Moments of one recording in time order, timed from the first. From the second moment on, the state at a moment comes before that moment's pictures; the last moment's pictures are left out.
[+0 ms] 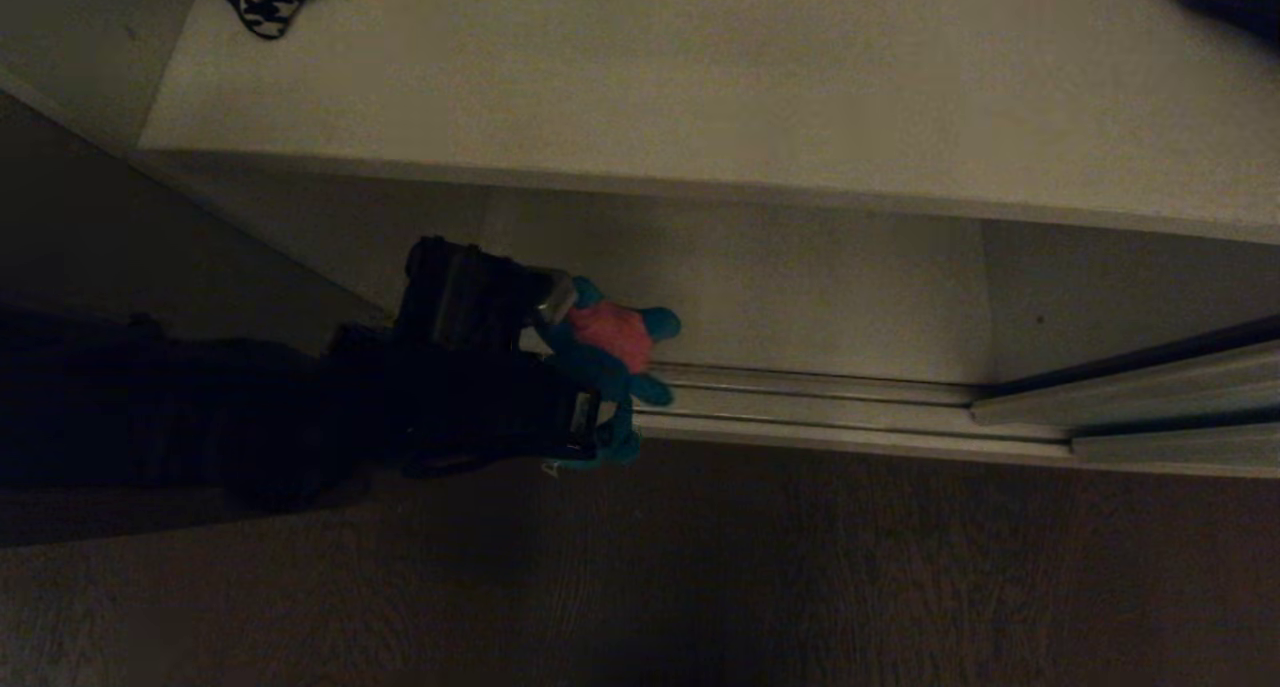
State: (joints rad) left arm -0.56 1.74 -1.08 -0.18 0.05 -0.06; right arm 0.00 0.00 0.00 0.02 0.00 -0.03
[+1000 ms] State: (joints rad) left arm -0.86 1.23 -1.27 0.16 0.04 -0.15; right arm 0.00 0.00 0.00 0.02 0.00 -0.03
